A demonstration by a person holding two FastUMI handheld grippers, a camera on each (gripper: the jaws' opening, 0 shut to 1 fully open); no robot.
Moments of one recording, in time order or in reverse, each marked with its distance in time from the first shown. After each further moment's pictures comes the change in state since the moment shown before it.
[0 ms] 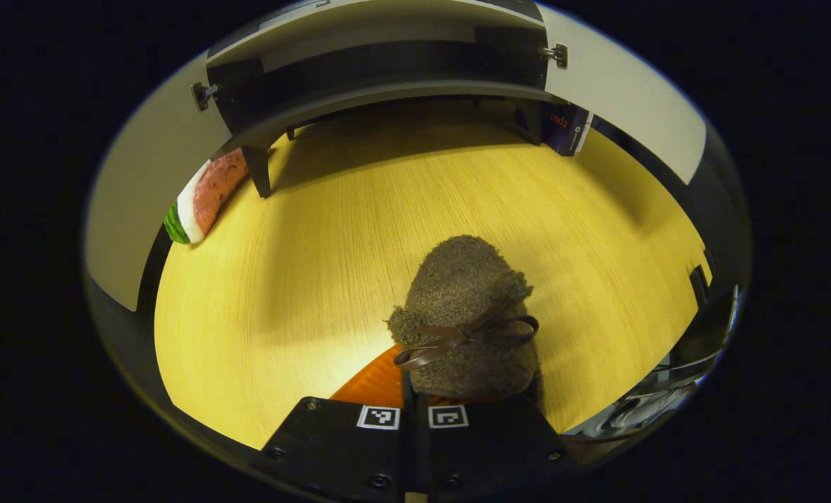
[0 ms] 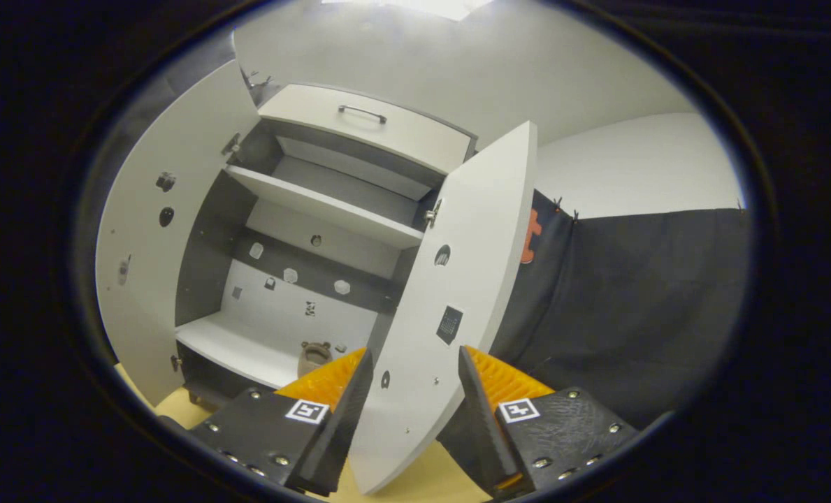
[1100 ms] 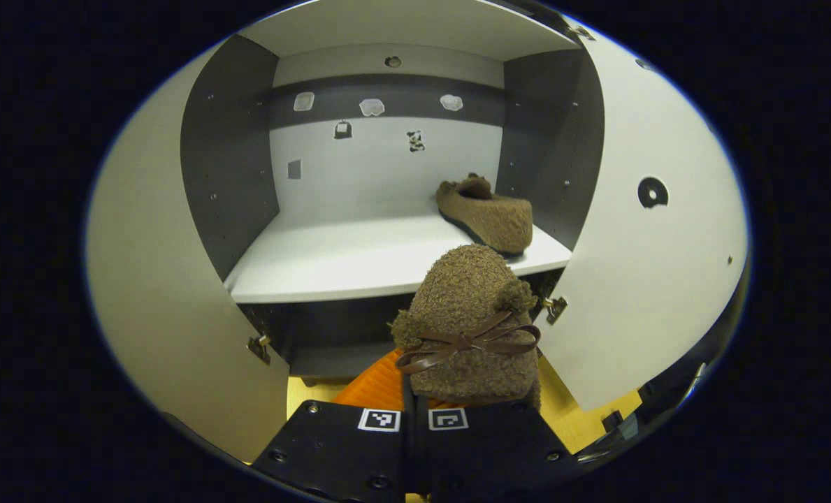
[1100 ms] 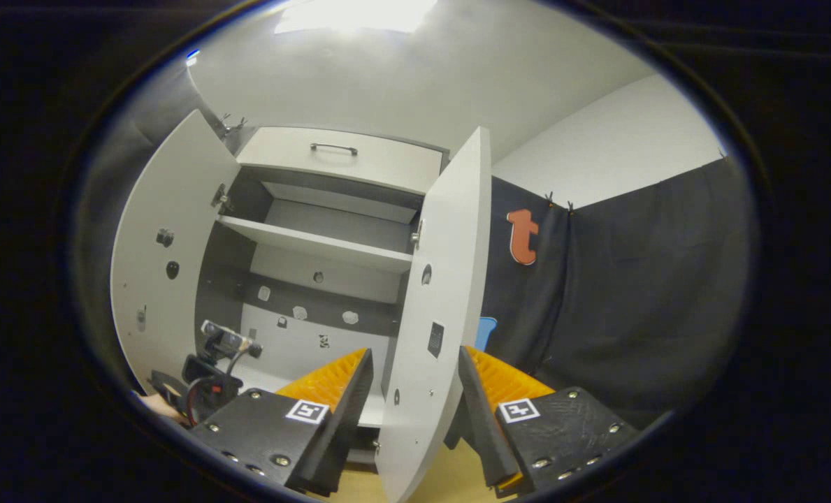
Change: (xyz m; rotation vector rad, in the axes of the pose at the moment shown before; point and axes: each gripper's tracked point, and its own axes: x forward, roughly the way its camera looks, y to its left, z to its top) left arm -0.172 0.033 0.346 -0.067 -0.478 -0.030; right arm -0.009 -0.025 0.010 0.163 -0.085 0.025
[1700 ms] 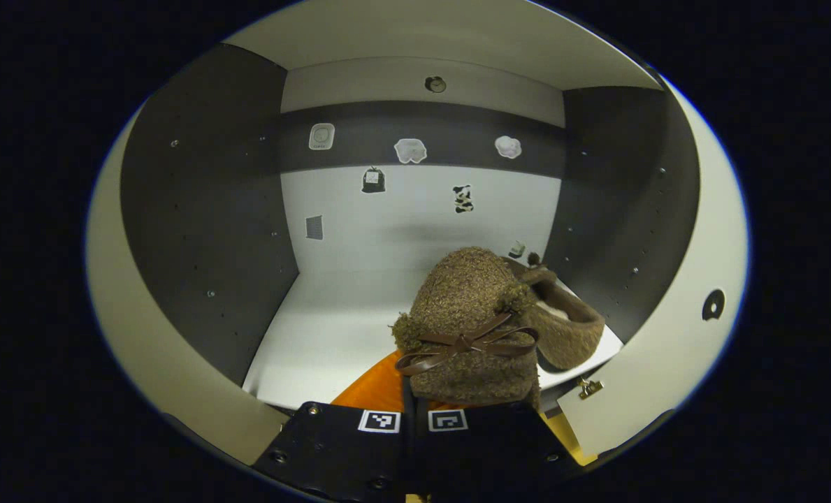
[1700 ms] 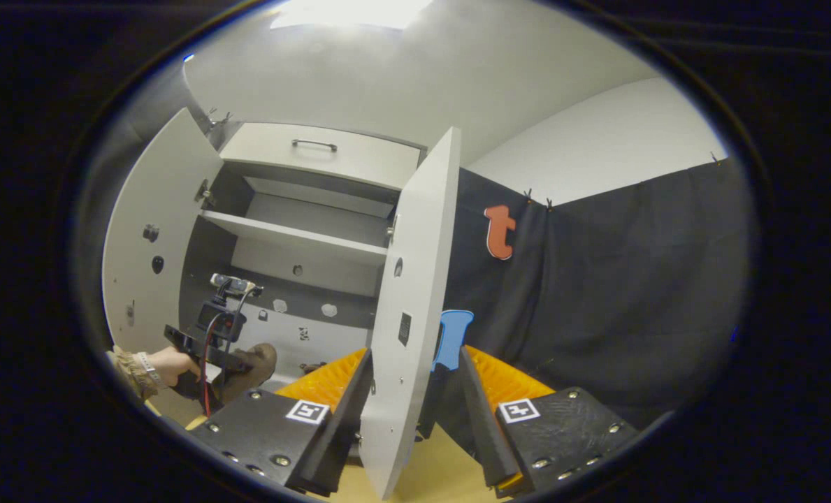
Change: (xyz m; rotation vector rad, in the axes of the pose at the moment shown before) left arm 0.071 0.052 0.115 -0.051 -0.074 0.095; right arm -0.018 -0.028 0.000 -0.008 0.030 -0.089
